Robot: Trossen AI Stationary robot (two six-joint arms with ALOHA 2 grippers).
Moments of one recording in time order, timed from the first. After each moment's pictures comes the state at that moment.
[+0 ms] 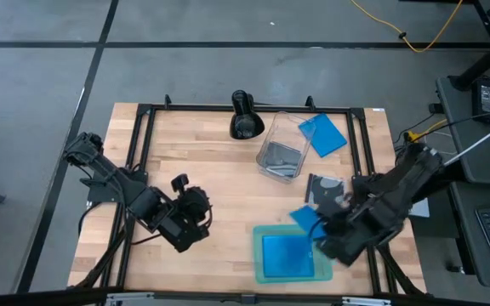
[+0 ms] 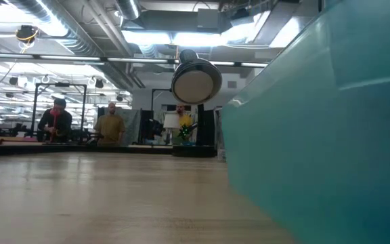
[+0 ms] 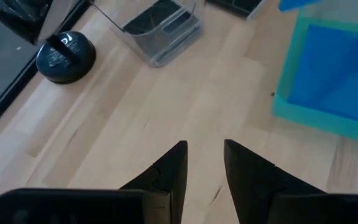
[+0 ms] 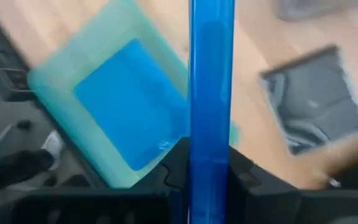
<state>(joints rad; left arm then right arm) -0.62 1.53 1.48 -1.16 -0.72 -0.93 0.77 1.57 1.67 -1.51 0.28 1.39</state>
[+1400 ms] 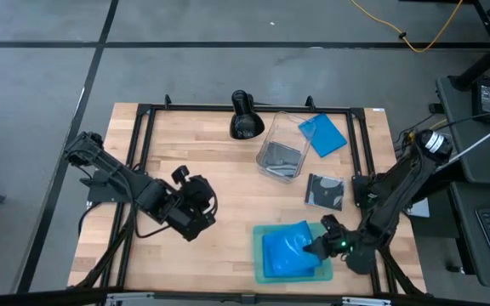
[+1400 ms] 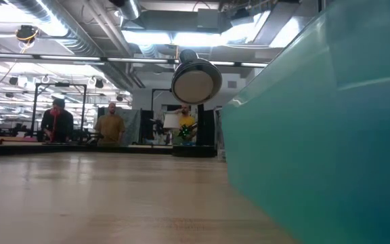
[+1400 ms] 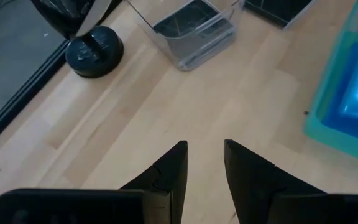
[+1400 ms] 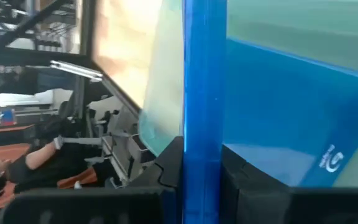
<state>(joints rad) -0.54 1.53 1.48 -1.19 -0.74 -0.97 0.97 1.37 0.77 -0.22 0.63 2.00</state>
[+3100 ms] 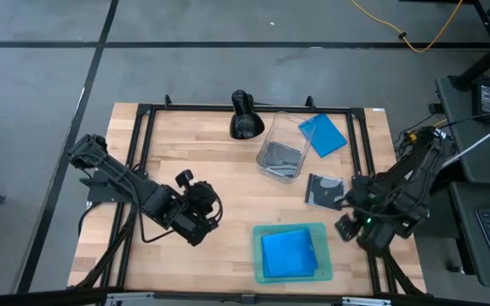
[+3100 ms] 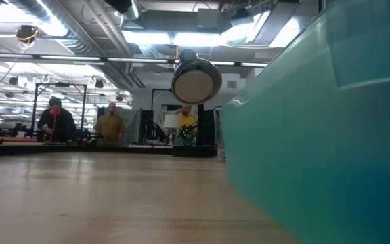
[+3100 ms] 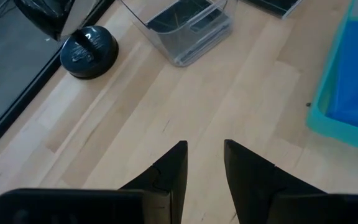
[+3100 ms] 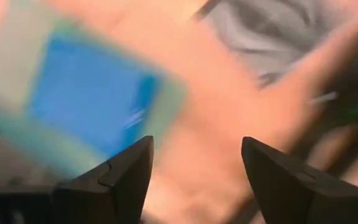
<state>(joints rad) -0.55 1.58 1.48 -1.17 -0.74 -0.95 0.91 1.31 1.31 -1.50 0.25 1.93</state>
